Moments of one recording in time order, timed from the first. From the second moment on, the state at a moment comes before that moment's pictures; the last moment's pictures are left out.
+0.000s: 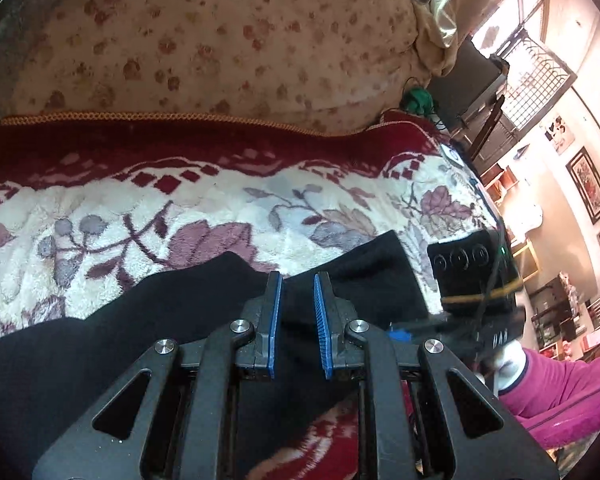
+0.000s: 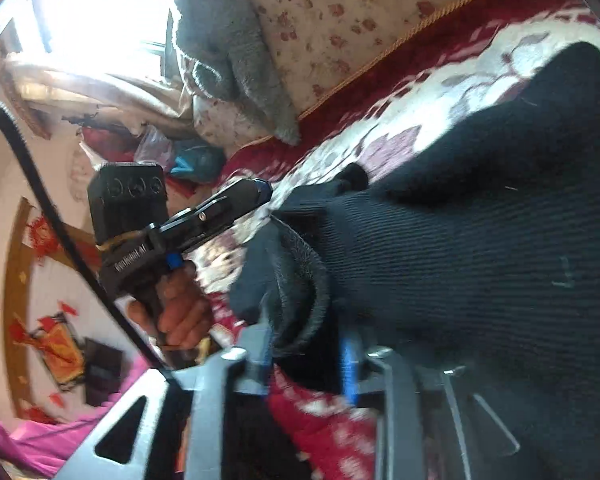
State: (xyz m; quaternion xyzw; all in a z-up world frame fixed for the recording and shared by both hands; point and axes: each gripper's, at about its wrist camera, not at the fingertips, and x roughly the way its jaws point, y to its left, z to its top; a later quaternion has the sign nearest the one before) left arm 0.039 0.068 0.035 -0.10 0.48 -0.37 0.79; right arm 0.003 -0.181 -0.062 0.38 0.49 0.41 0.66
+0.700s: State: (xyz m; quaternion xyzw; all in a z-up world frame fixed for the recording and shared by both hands) left arm -0.005 0.008 -0.019 -0.07 0.53 -0.33 0.78; right arm 0.021 -0.271 -0.055 0.41 0.43 0.27 0.76
